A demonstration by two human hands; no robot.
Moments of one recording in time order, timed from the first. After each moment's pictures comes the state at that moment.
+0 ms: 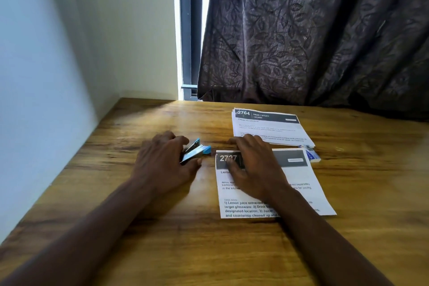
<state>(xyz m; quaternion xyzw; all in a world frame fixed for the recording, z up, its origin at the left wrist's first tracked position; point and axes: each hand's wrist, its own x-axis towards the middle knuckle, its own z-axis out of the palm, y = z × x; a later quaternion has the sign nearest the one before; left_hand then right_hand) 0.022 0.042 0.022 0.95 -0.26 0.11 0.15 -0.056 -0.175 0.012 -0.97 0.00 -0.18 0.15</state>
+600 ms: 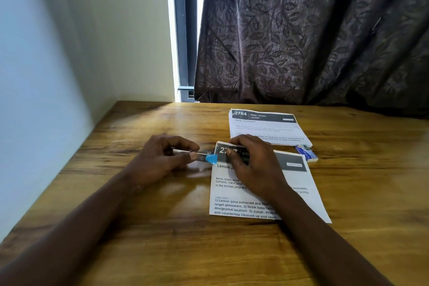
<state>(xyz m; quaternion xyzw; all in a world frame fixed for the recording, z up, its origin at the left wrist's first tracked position) 0.031 0.052 0.026 0.77 -0.32 -0.10 0.55 -0.055 -0.182 0.009 -0.91 -0.01 -0.27 0.30</state>
